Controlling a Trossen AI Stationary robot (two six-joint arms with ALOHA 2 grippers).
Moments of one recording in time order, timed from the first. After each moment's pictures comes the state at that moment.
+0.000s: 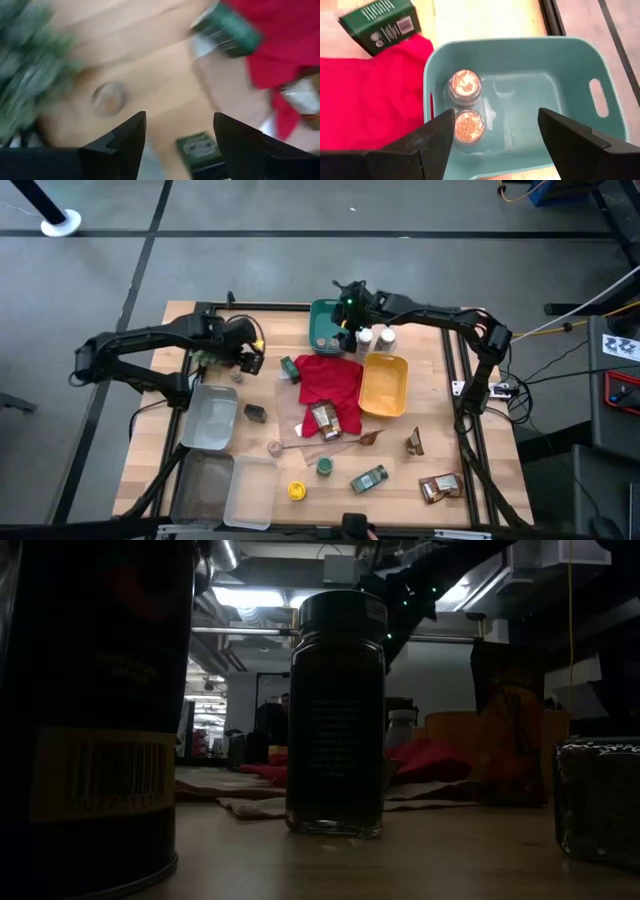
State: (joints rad) left arm 0.30 1.15 1.05 -1.19 -0.07 -0.90; right arm -0.48 1.82 1.44 -0.51 -0.12 -0.37
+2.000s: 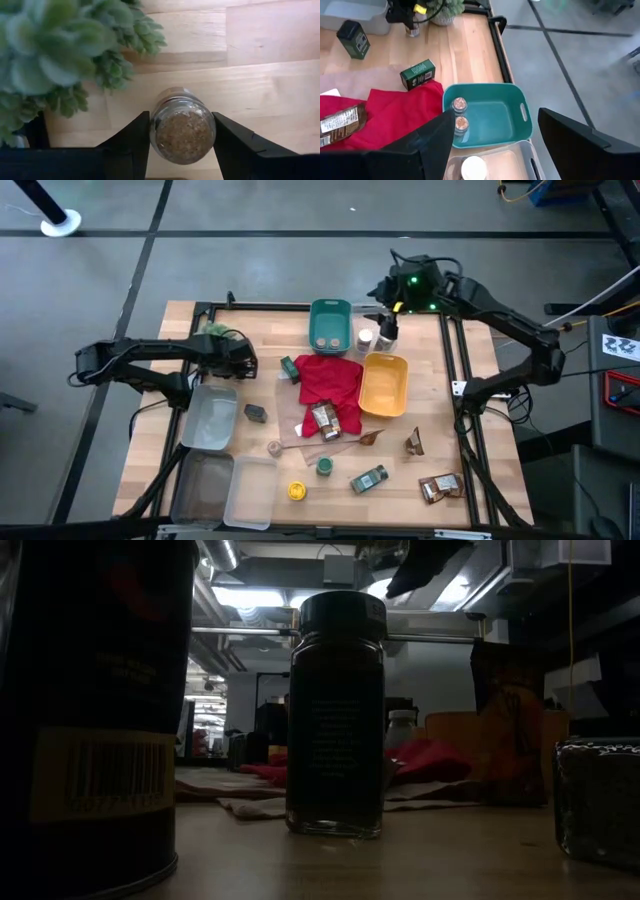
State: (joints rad) left arm 0.38 1.16 0.60 -0.87 -0.20 -1.09; right arm -0.48 1.37 1.54 -0.79 -0.11 -0.40
